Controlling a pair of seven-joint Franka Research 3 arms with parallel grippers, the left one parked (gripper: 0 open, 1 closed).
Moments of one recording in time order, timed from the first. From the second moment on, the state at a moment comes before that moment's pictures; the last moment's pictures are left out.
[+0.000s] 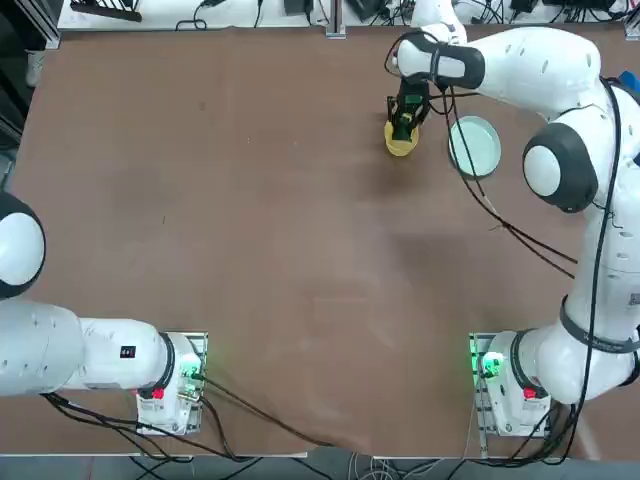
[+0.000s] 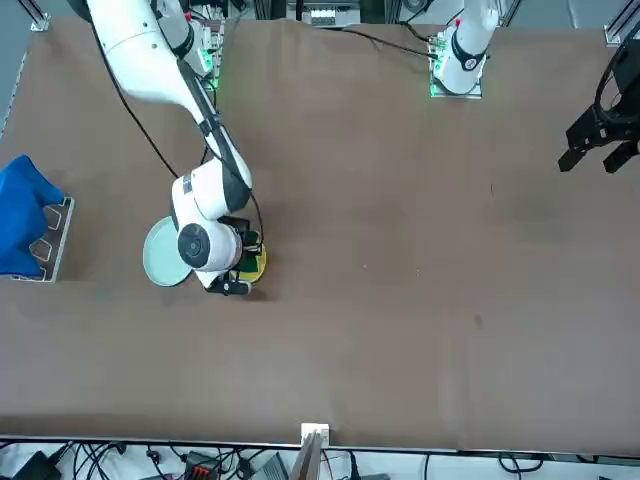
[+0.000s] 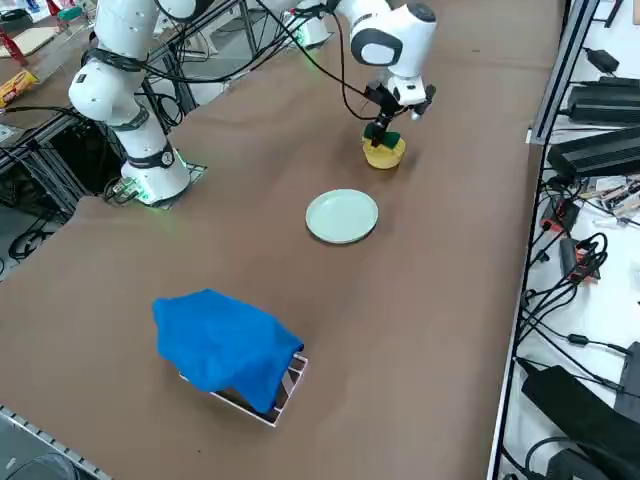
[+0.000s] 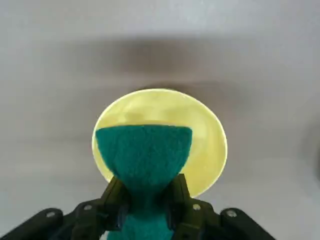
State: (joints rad) arm 0.34 0.70 0.09 -1.48 0.12 1.95 0.41
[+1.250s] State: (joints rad) arm 0.34 0.65 0.07 -1.44 0.03 1.91 0.37
